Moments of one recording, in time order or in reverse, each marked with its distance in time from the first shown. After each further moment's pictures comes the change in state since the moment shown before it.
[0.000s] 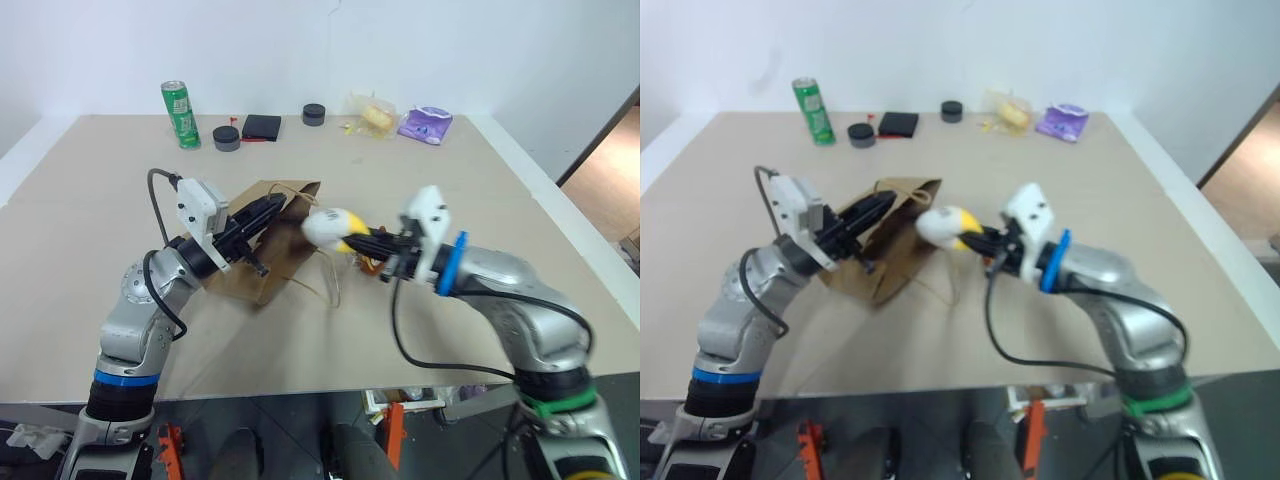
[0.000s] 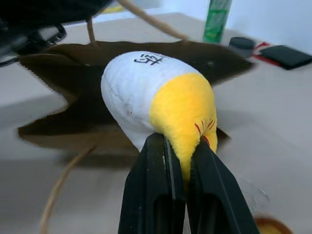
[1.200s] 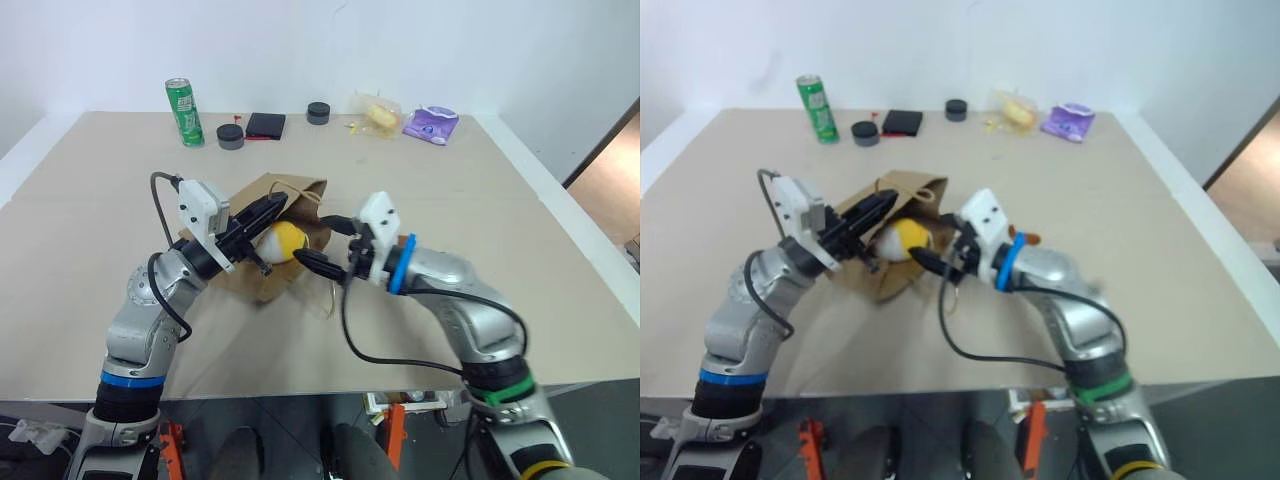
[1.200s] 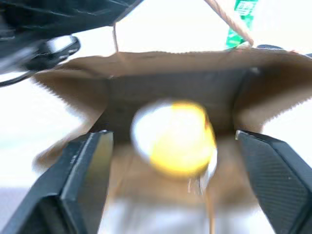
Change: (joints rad) left arm 0.000 -0.027 -0.001 0.008 -0.005 -0.002 0.016; right arm 0.051 0.029 -0.061 -0.090 0.002 0.008 0.070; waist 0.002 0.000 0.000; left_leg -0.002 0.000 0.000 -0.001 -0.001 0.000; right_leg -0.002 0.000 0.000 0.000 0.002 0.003
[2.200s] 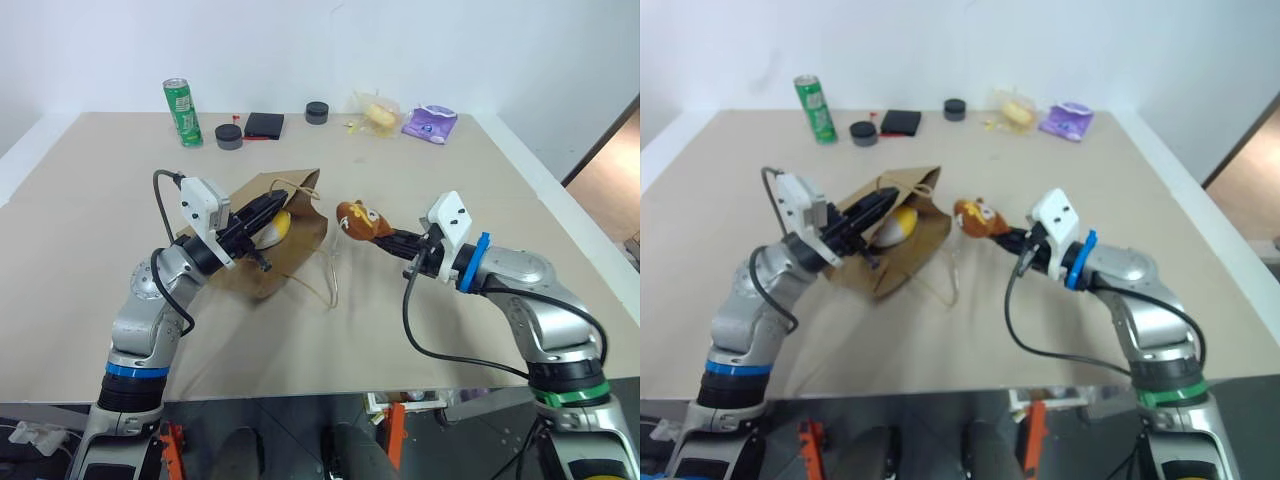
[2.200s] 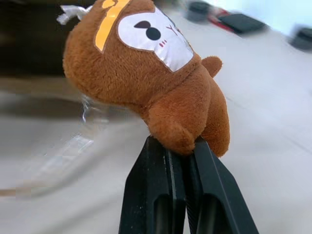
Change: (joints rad) left arm -0.032 -0.007 0.001 0.071 0.010 -0.042 -0.033; right arm 0.047 -0.184 -0.085 0.049 -0.018 -0.065 0.102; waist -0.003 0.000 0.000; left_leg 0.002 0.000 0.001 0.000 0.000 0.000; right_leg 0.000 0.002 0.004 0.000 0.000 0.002
